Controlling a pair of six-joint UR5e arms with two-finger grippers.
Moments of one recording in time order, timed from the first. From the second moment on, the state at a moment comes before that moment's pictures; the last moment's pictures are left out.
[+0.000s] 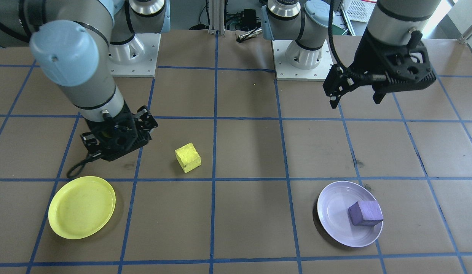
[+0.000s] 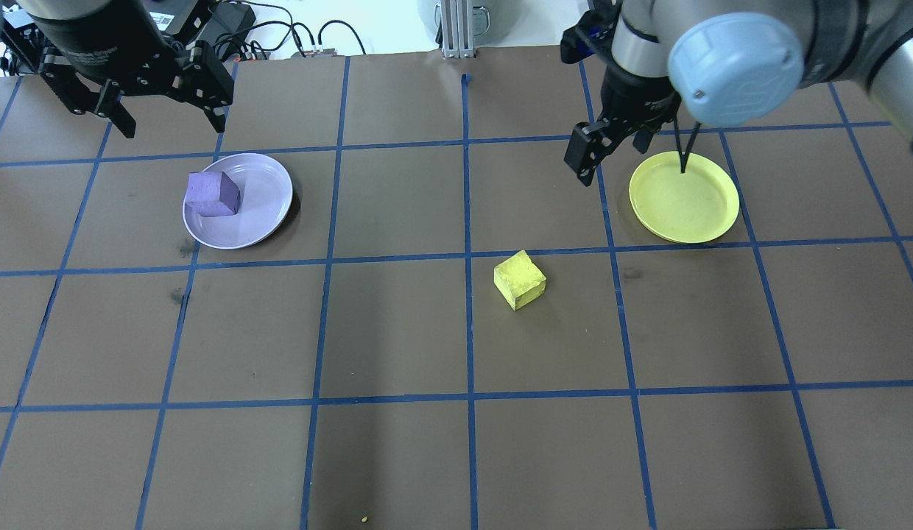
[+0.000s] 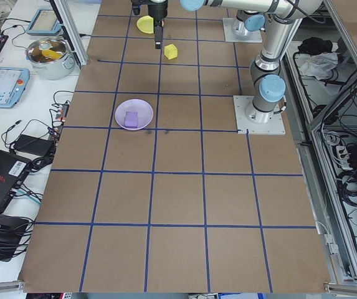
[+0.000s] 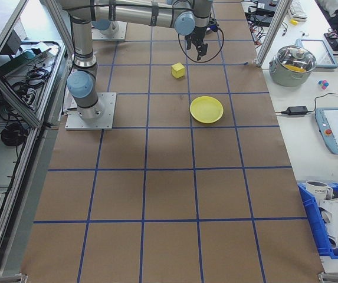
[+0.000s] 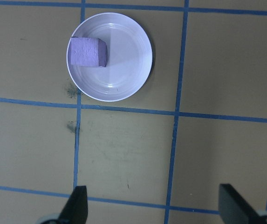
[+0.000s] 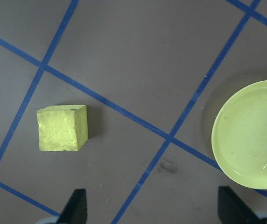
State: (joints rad) left arm -1.52 -1.62 -1.40 -1.63 1.66 -0.04; right arm 1.66 -1.33 1.52 -1.71 -1.57 -0.46
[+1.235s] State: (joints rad) left arm -1.57 -1.55 -1.34 -1.58 1.71 0.02; right arm 1.80 -1.18 1.75 -1.96 -1.49 -0.45
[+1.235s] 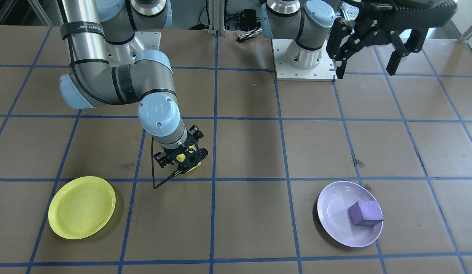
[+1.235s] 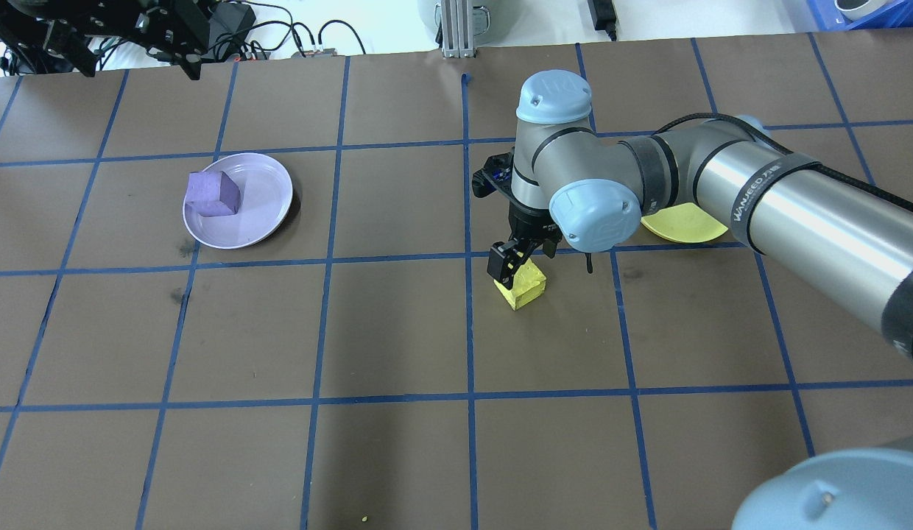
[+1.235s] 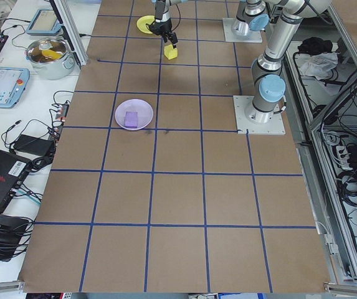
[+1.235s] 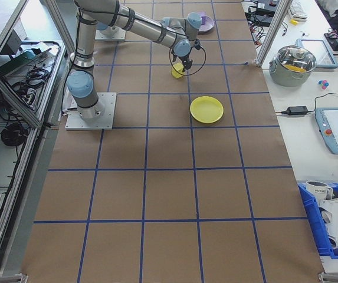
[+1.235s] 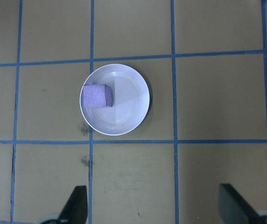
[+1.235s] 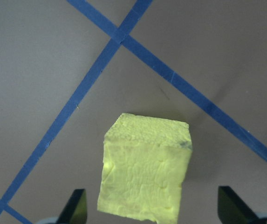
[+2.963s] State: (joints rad) left arm -1.57 -1.54 -1.53 -1.49 1.69 0.01; right arm 1.81 -1.19 1.81 -2.13 -1.48 -0.25
